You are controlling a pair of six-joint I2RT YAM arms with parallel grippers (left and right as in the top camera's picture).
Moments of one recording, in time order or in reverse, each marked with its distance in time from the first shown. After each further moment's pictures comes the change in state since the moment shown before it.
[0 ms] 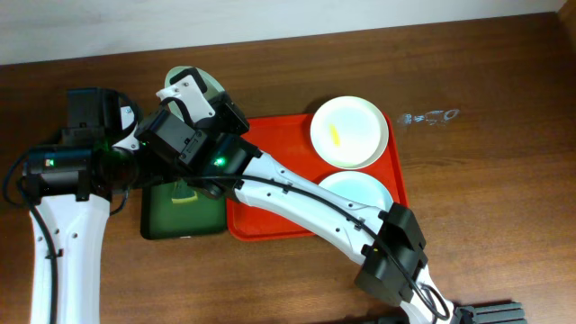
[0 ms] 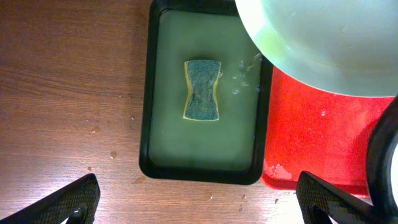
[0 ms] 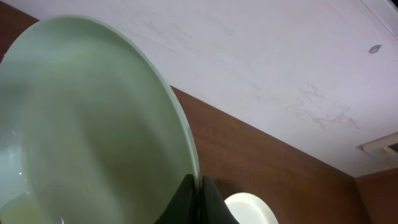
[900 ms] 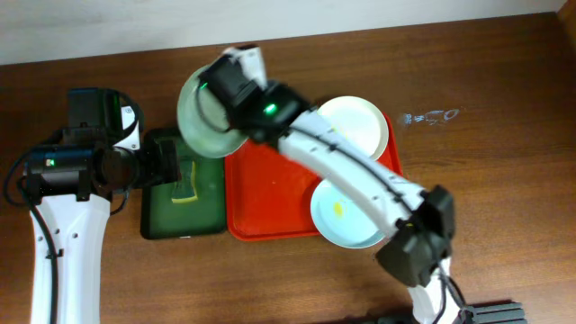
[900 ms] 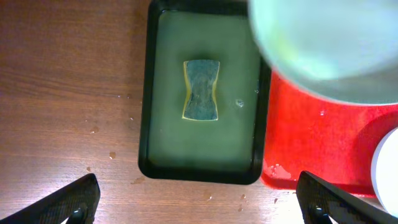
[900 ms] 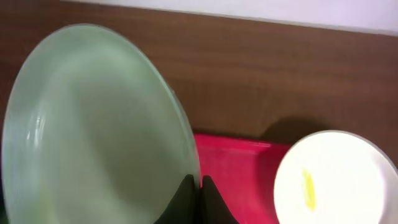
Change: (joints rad) left arm 0.000 0.000 0.000 0.000 0.000 0.000; right arm -0.267 -0.078 0.002 -0.217 -0.598 0.371
